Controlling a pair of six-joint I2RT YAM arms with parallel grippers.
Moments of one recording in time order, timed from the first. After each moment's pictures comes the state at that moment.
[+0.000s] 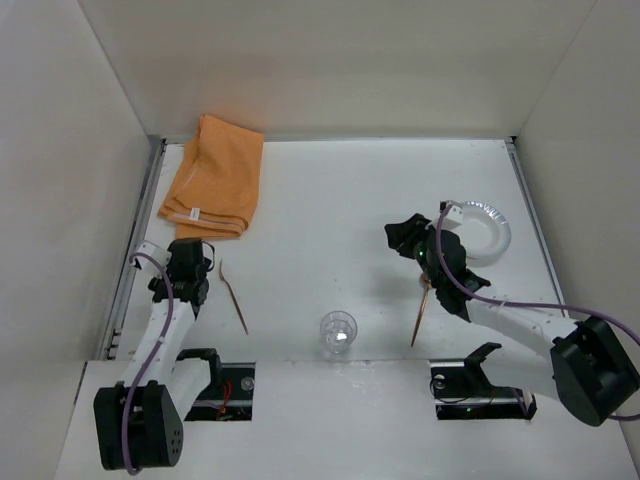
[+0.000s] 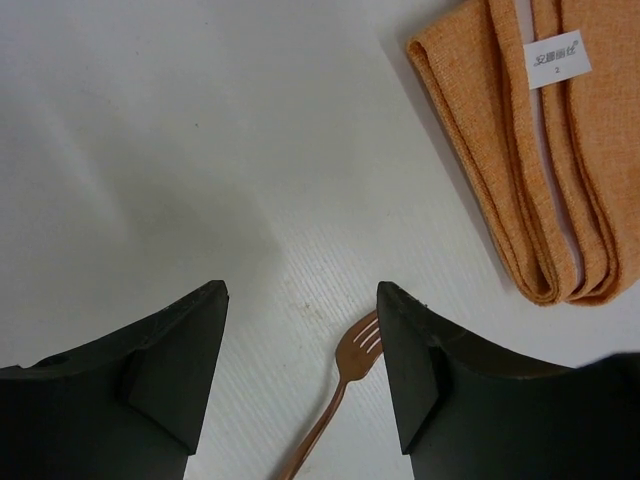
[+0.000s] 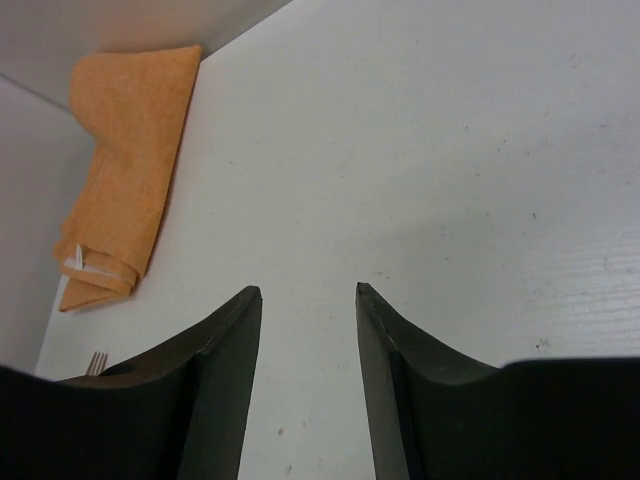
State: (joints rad) left arm 0.03 0.89 0.46 -0.40 -0.54 -0.98; right arm 0.56 1.13 0.46 0.45 0.30 0.72
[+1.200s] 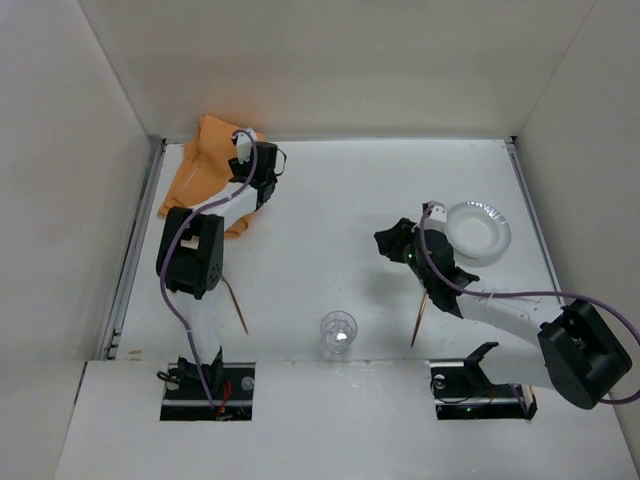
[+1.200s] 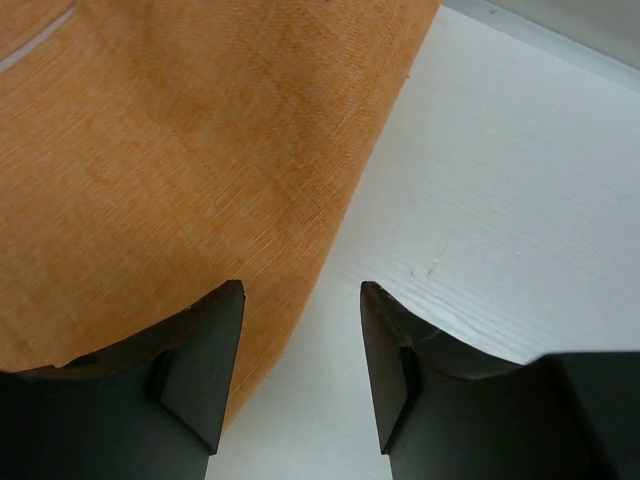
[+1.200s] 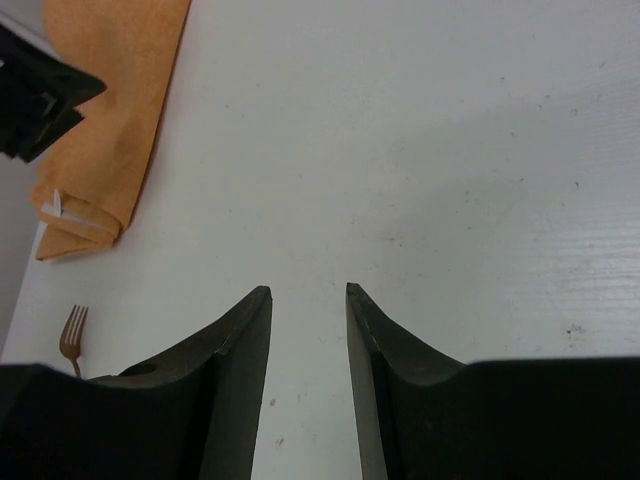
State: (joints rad) left arm -0.30 1.93 1.35 -0.04 -0.56 -0.48; right arm 0.61 1.22 0.49 0.46 0.26 0.69
